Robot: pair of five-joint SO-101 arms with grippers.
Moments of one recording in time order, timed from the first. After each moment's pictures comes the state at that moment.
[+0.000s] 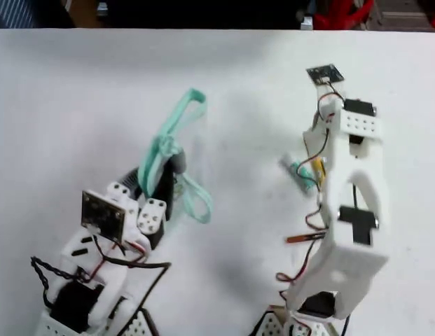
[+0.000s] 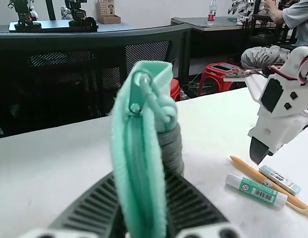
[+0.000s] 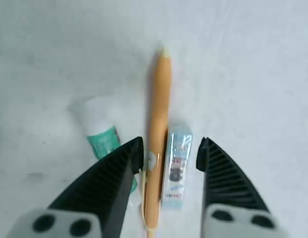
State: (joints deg) left arm 19.8 -103.5 78.2 44.9 1.4; right arm 8.7 22.1 -5.1 69.4 27.1
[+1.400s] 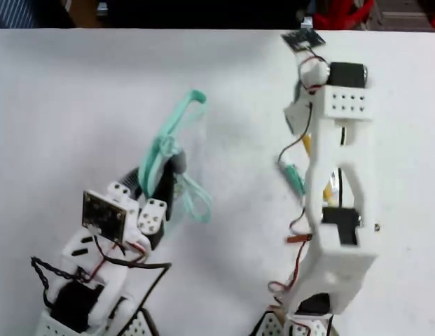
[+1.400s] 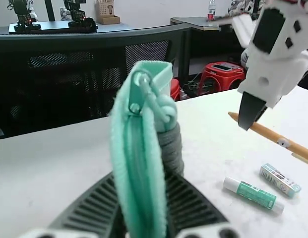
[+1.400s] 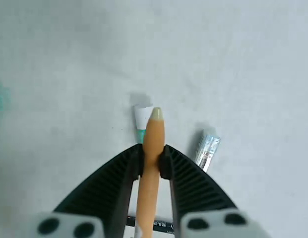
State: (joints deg) left arm 19.9 -103.5 78.2 44.9 1.0; right arm -2.3 14.2 -30.9 97.6 27.2
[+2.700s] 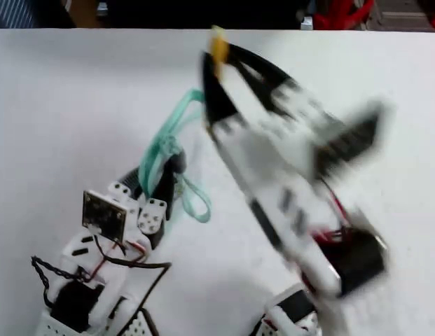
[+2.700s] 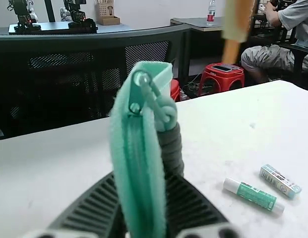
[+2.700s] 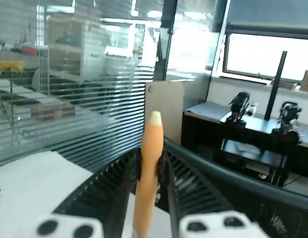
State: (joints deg) left arm 19.9 -103.5 78.6 44.4 1.0; right arm -34.9 -42.9 3.3 40.9 7.7
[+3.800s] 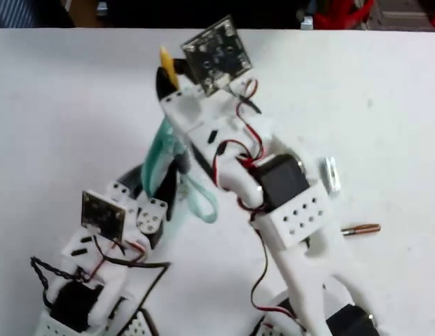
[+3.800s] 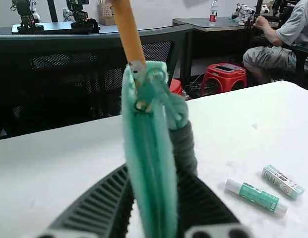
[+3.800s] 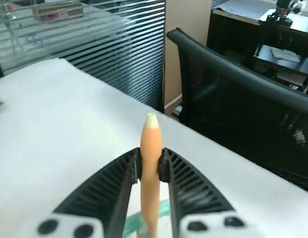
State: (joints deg) left arm 19.7 -103.5 78.6 44.4 1.0; right arm -38.7 -25.8 3.3 47.9 7.7
